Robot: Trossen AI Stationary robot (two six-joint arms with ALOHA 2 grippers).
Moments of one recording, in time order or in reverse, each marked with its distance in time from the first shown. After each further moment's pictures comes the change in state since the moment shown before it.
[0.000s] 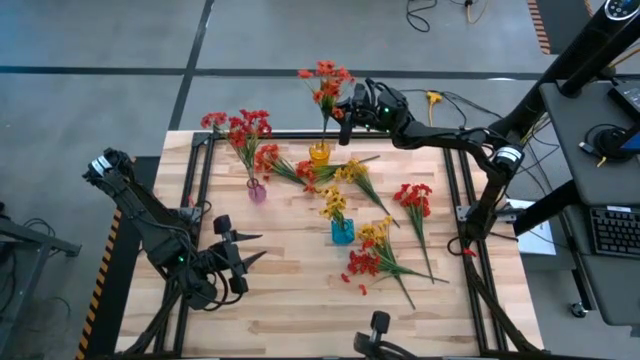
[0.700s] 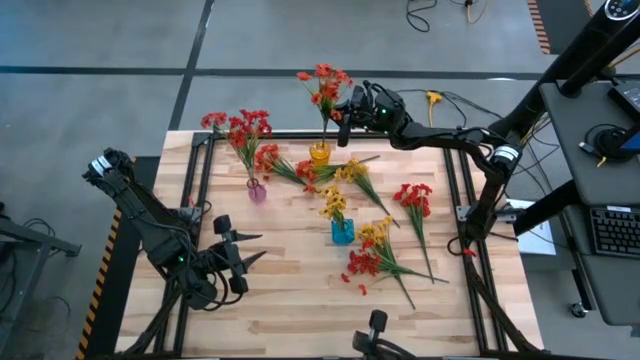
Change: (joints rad) left arm 0.000 0.000 0.000 0.000 0.000 0.007; right arm 0.000 0.020 -0.002 -0.015 0.016 -0.010
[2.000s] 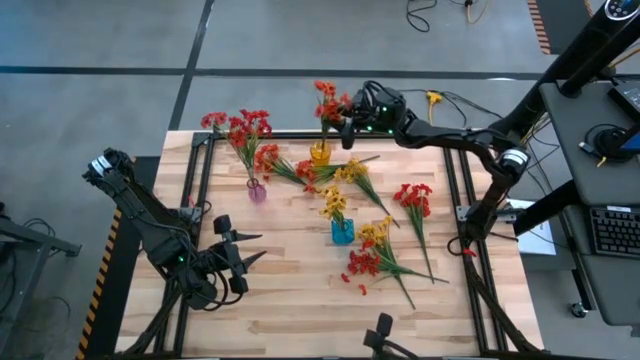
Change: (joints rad) left arm 0.000 0.000 0.000 0.000 0.000 0.000; right arm 0.000 -0.076 0.000 -0.232 -0.001 0.017
